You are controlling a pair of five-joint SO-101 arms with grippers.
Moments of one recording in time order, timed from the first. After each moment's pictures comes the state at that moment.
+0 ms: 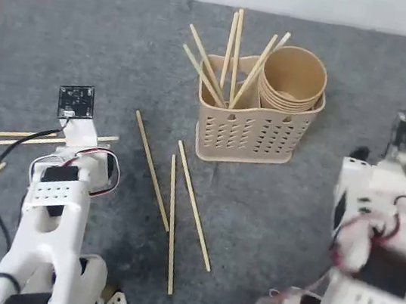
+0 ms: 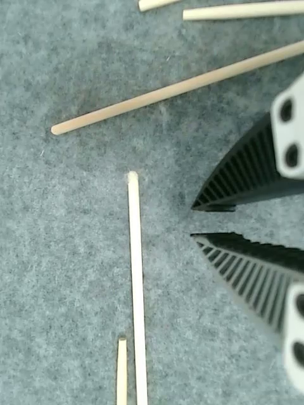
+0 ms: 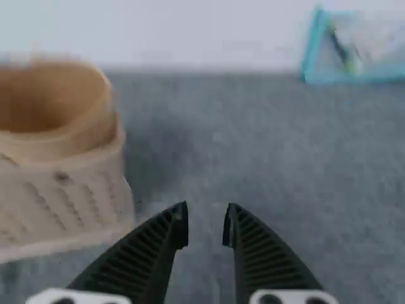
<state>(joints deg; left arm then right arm) -17.8 -32.9 70.3 35.3 2.9 11.2 -56.9 33.4 70.1 12.4</state>
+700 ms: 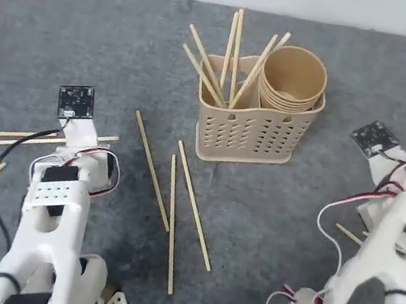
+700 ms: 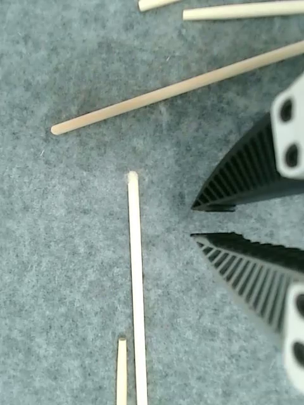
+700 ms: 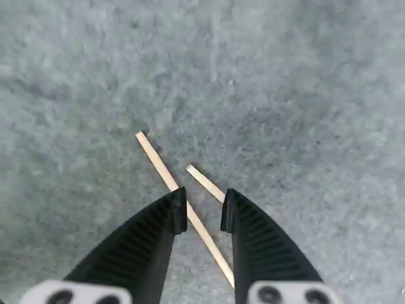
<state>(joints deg) -17.8 -32.9 70.3 35.3 2.9 27.3 -19.5 33.5 69.2 62.1</state>
